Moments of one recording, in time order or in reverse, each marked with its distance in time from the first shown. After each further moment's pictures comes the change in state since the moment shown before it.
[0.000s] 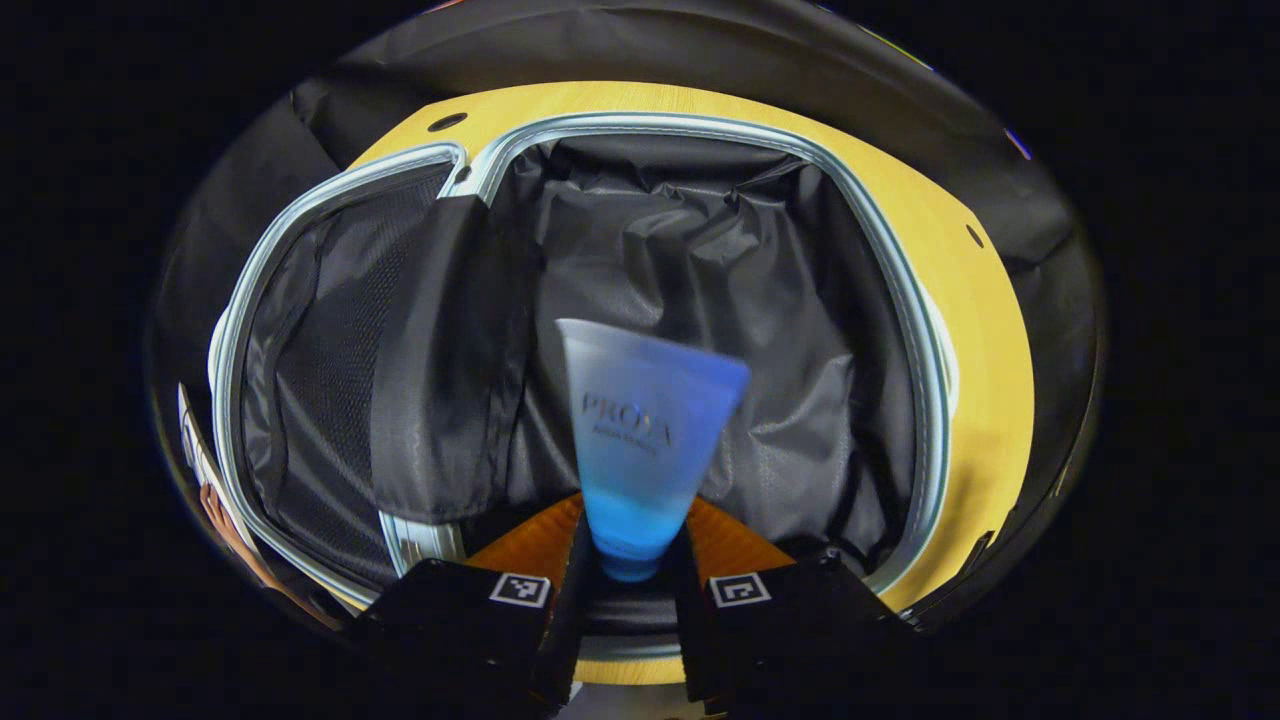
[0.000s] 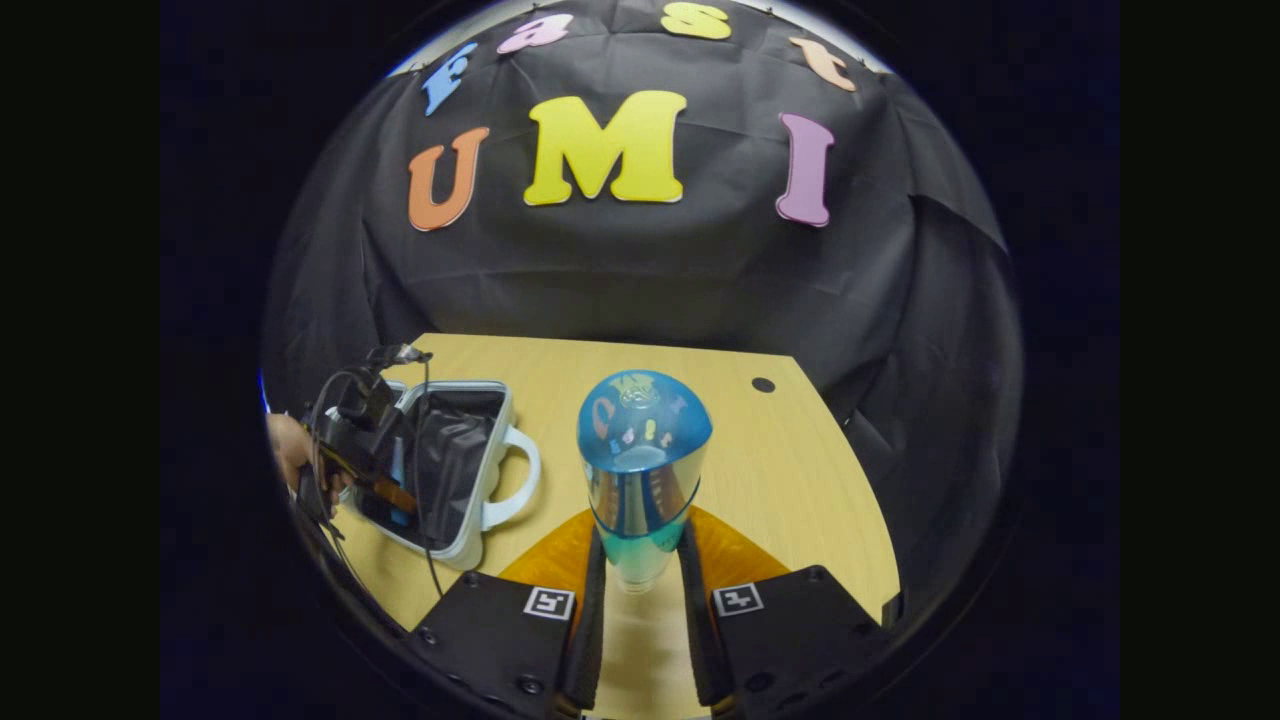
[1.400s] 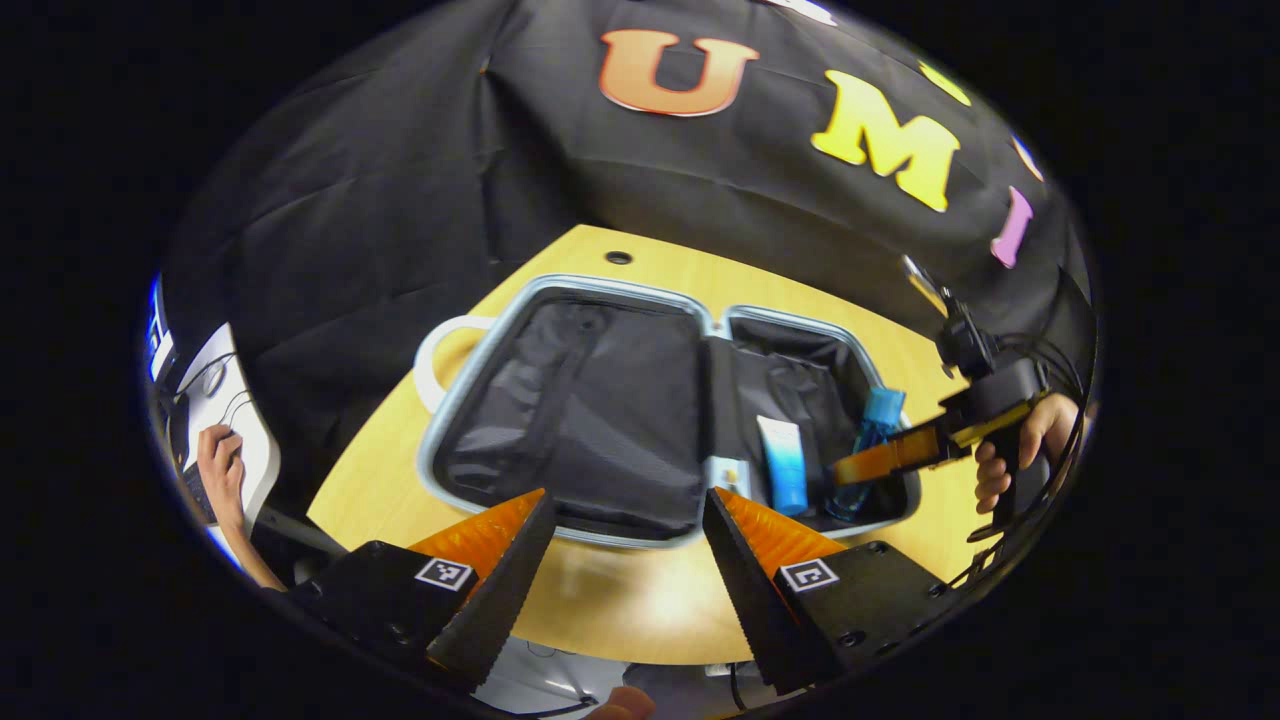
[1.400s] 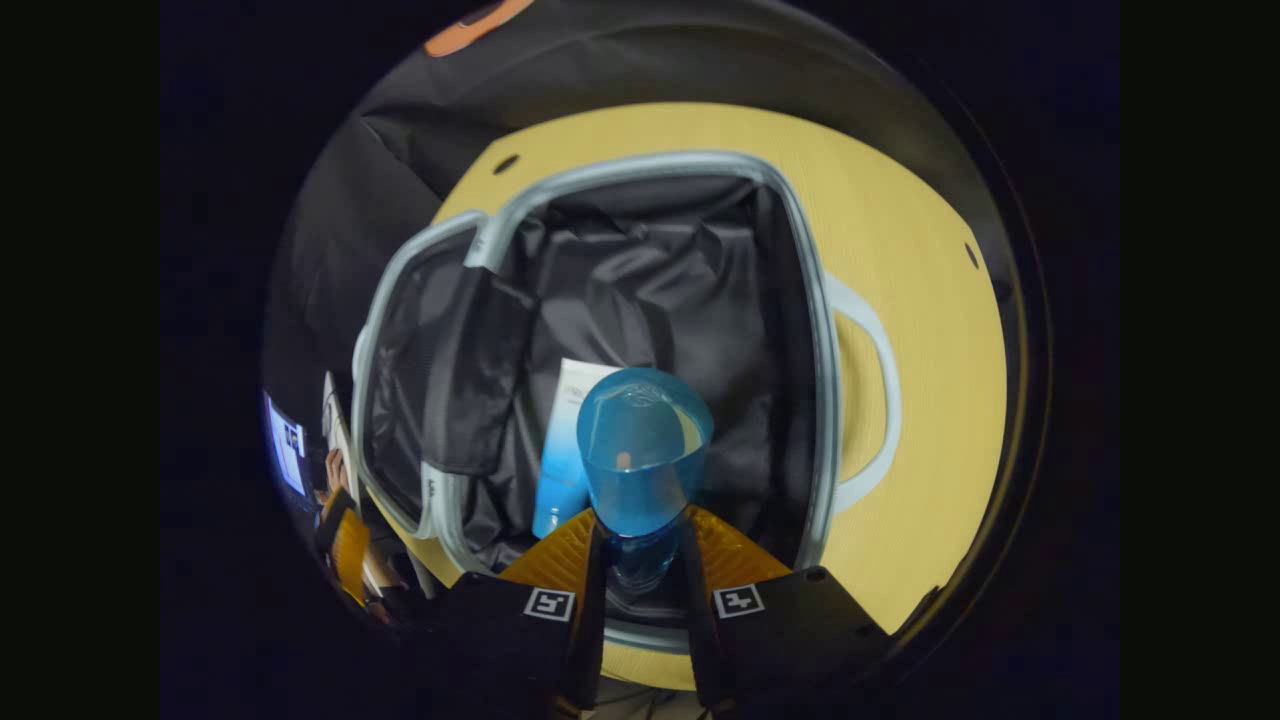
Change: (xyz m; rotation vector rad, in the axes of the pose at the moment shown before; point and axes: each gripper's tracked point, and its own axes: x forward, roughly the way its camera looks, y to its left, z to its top) left arm -0.148 0.184 -0.054 -0.253 -0.544 0.026; right arm 0.109 0.268 -0.117 0.001 0.857 0.228
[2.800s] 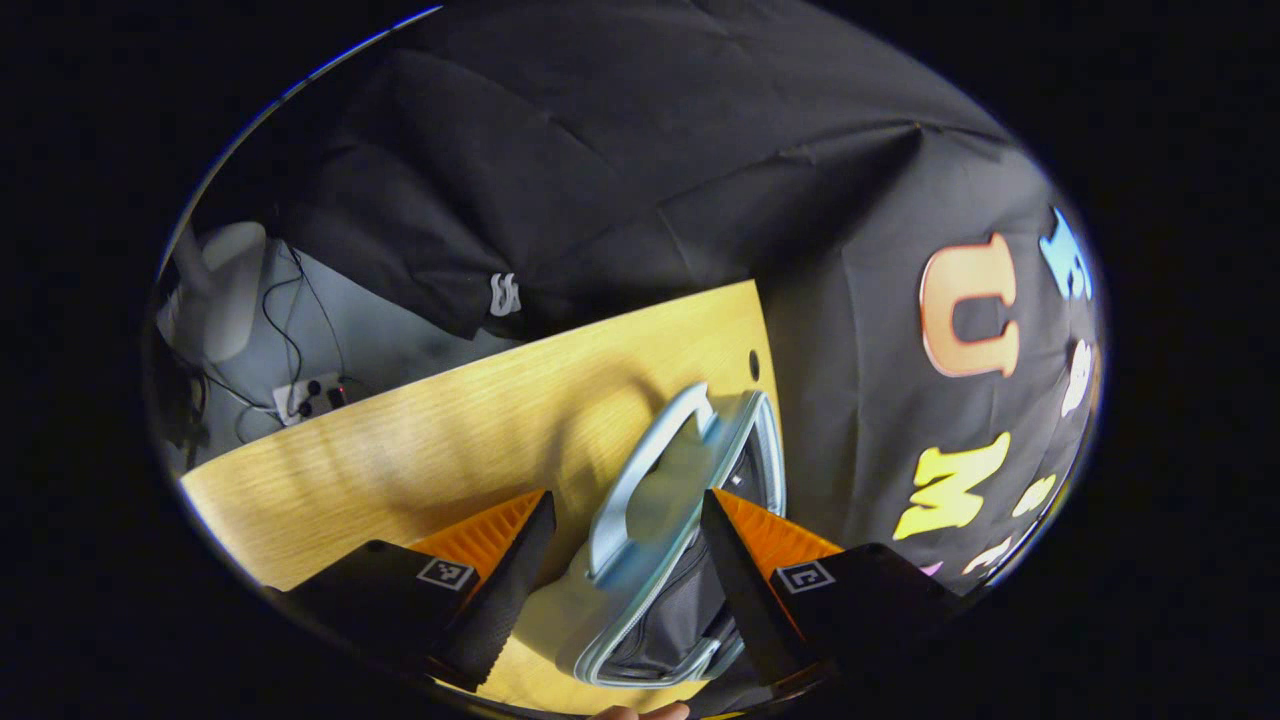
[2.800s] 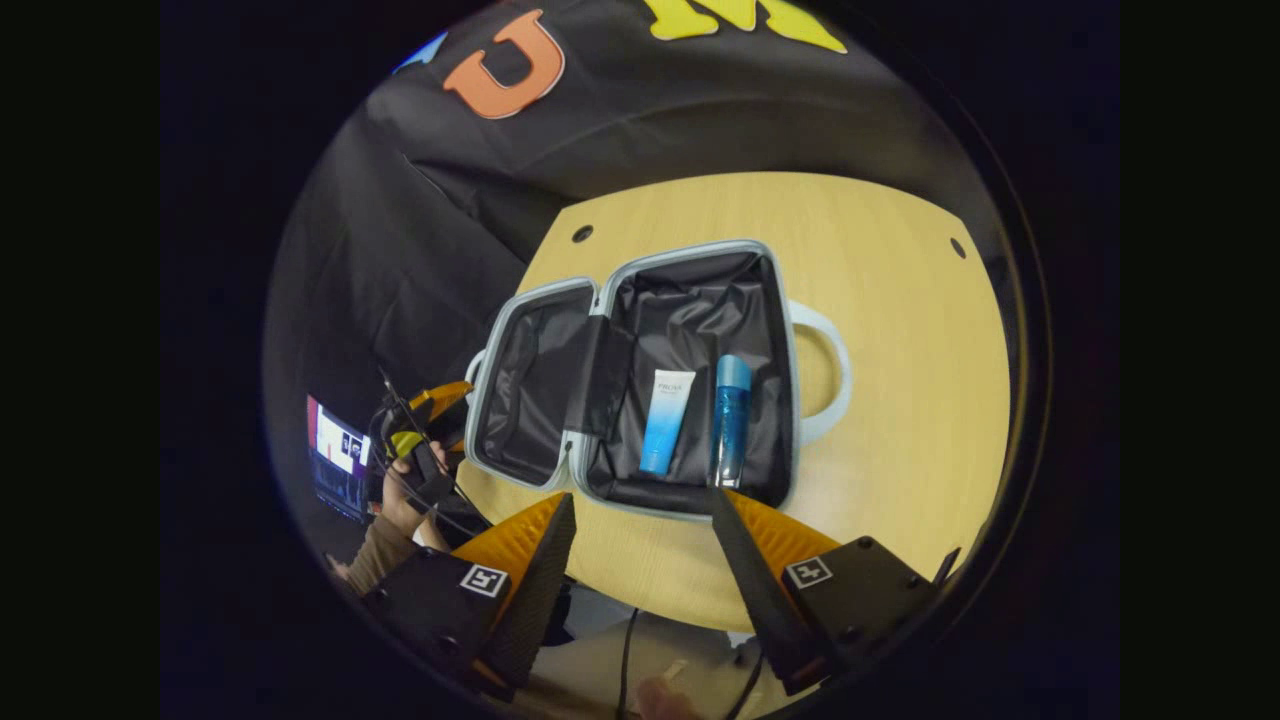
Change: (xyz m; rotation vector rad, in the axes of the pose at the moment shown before) left arm 0.120 0.144 0.054 -1.032 0.050 -0.335; right arm -0.149 0.023 -0.033 0.012 -0.226 0.257
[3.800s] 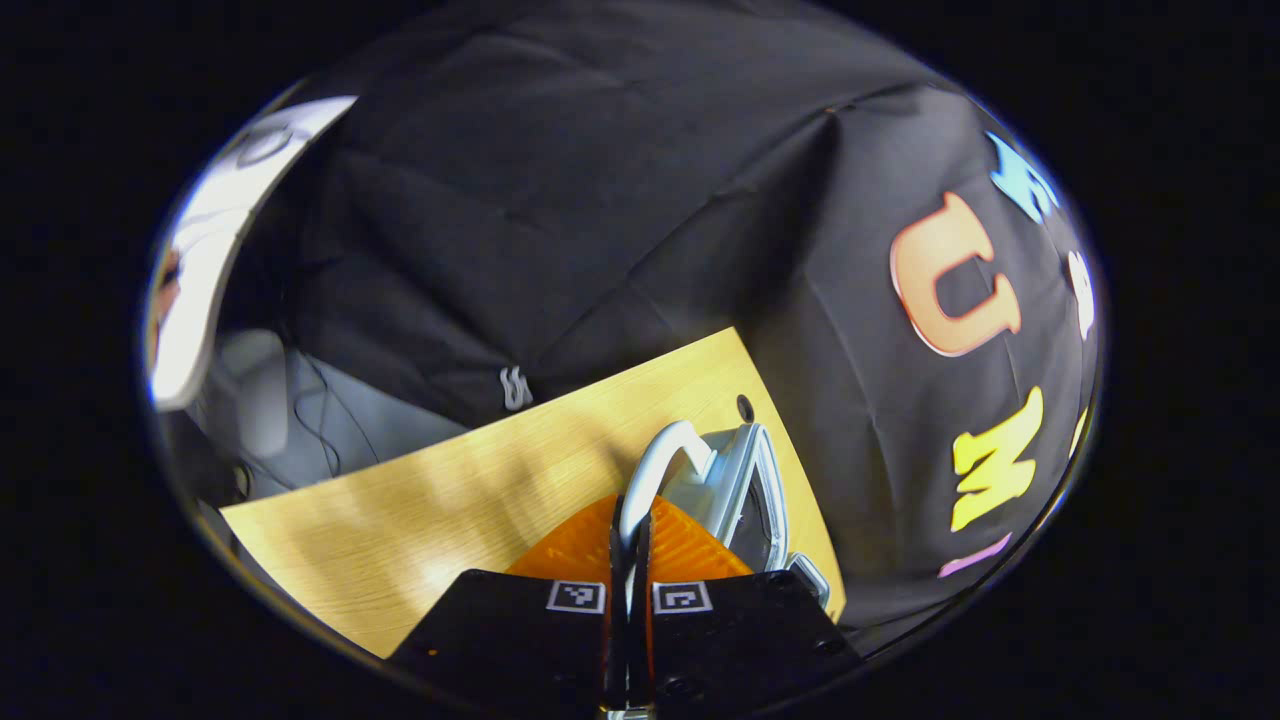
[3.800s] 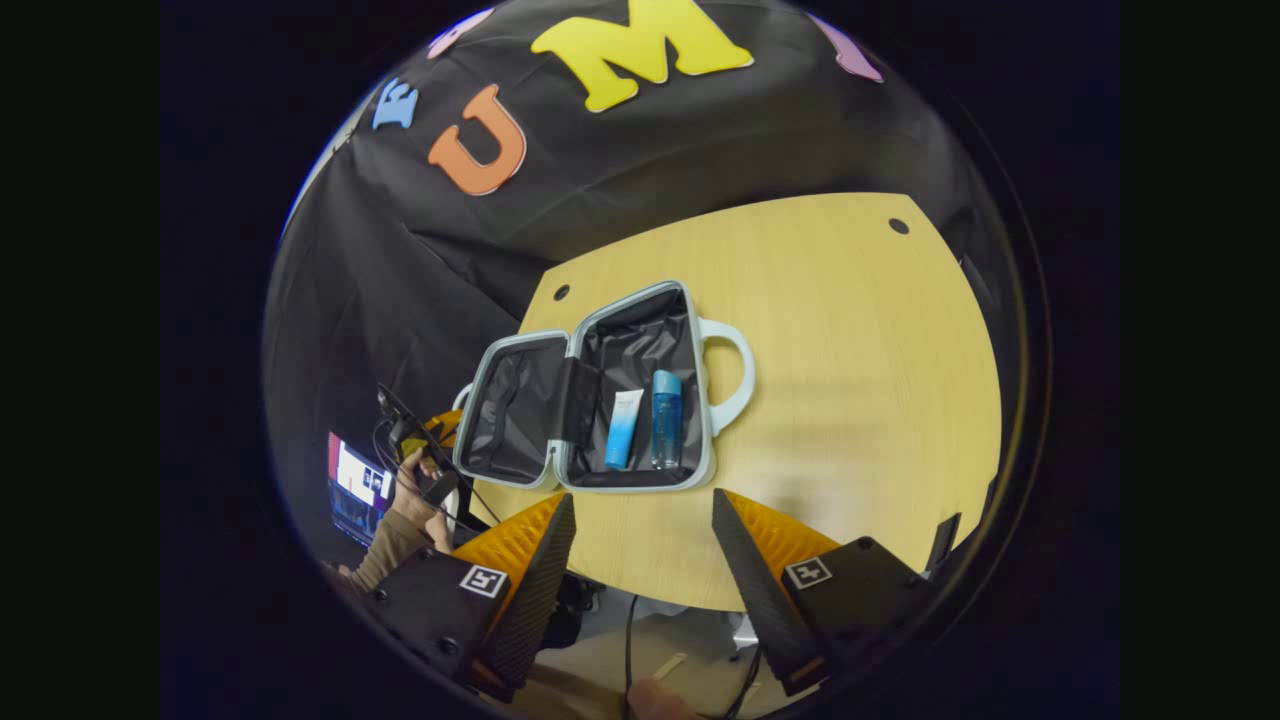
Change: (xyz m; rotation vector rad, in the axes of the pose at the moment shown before) left arm -0.024 -0.076 0.010 0.393 -0.237 0.155; right arm -0.094 -0.078 -0.016 0.132 -0.154 0.050
